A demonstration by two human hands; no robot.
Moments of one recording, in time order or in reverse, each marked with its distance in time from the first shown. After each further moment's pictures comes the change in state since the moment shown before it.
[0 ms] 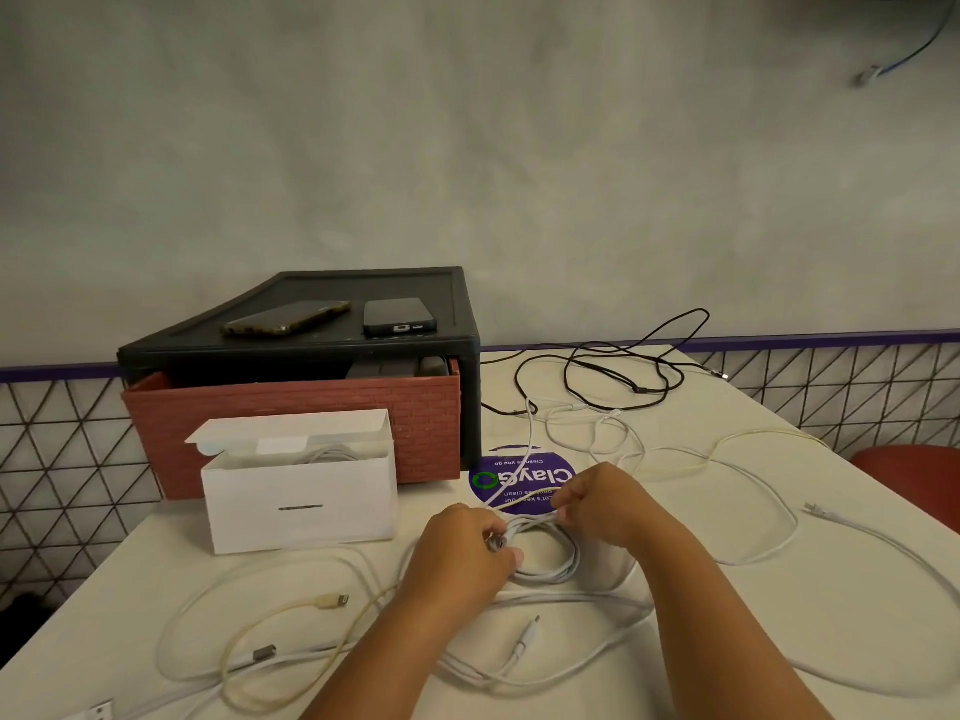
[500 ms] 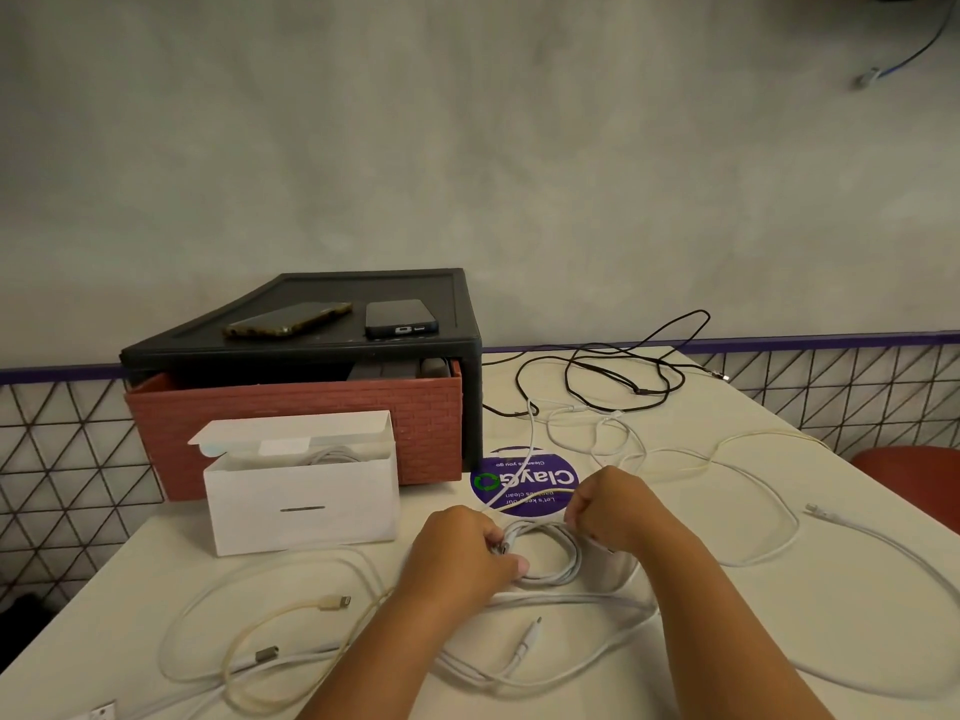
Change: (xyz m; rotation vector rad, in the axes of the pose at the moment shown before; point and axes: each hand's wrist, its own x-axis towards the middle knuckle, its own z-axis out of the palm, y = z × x) left_hand 0.000 0.002 -0.006 0.021 -0.057 -0.042; right_hand 0.002 0.006 0.000 -0.152 0.003 0.075
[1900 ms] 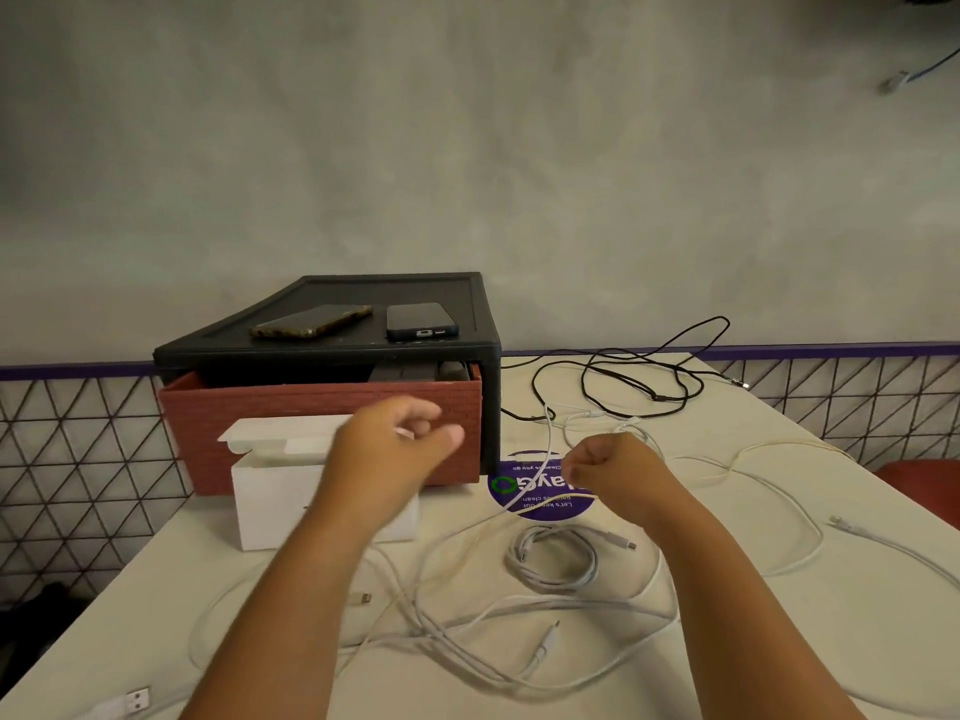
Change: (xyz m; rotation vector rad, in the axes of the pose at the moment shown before) left_hand -0.002 0.016 -0.101 -0.270 0.343 0.018; right_hand -0.016 -0.031 -0.023 0.348 0.104 -0.184
